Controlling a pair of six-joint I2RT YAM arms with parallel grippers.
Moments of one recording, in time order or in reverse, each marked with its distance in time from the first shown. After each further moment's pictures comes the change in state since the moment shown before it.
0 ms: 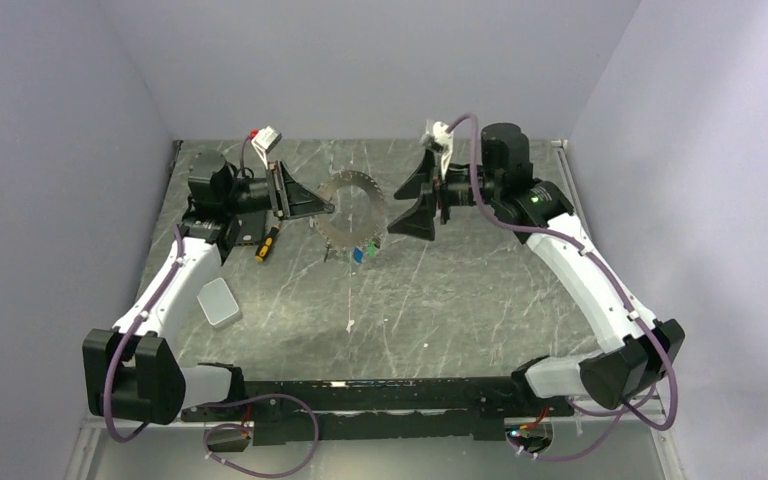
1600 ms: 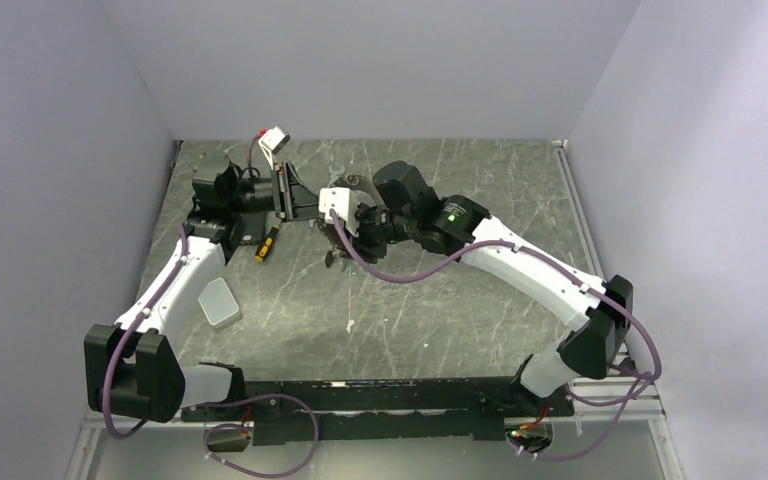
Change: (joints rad) left arm -0.032 0.021 0.000 0.074 0.054 -0.068; right arm 0.471 0.193 0.111 -0.163 0.557 -0.447
